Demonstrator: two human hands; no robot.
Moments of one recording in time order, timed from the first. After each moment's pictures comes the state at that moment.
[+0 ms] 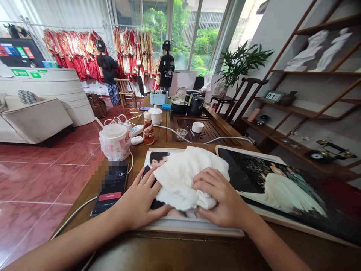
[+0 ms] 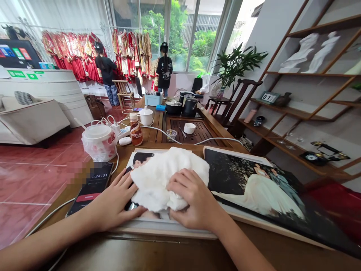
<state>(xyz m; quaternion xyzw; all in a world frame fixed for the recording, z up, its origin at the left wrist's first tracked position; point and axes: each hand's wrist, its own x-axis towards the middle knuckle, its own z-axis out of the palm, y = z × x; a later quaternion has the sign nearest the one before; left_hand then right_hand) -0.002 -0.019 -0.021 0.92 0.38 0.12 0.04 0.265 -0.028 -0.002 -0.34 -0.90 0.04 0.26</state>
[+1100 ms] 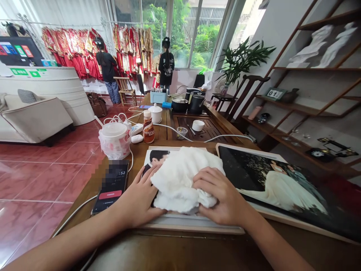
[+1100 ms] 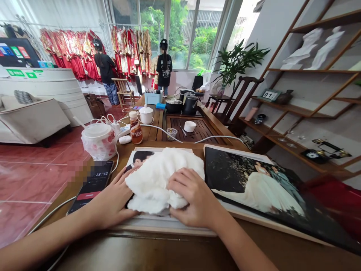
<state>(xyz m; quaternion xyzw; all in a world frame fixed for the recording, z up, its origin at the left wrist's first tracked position) 0.002 -0.008 -0.027 0.92 0.36 0.13 0.03 0.272 -0.020 -0.004 -0.33 -0.90 0.06 0.27</state>
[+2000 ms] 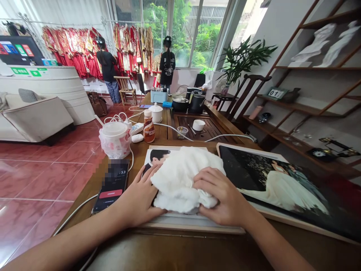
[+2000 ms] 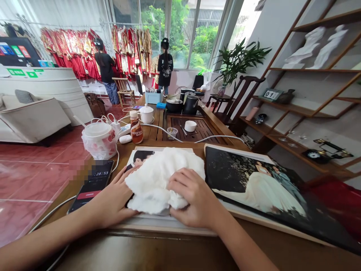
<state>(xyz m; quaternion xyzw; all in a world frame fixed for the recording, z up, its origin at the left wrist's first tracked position) 0.004 -0.008 -0.027 0.92 0.37 0.11 0.04 0.273 -0.020 -0.006 -0.32 -0.91 0.05 0.27</state>
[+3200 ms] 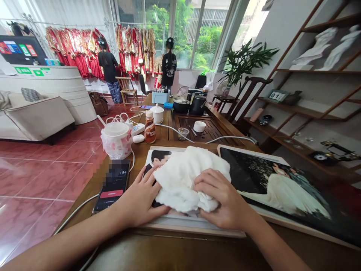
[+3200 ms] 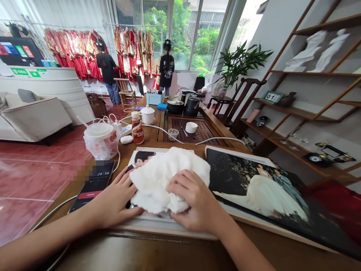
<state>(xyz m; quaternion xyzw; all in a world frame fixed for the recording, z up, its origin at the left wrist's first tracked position) -0.003 -0.016 -0.019 0.92 0.37 0.12 0.04 0.265 -0.028 -0.001 -0.32 -0.91 0.05 0.27</state>
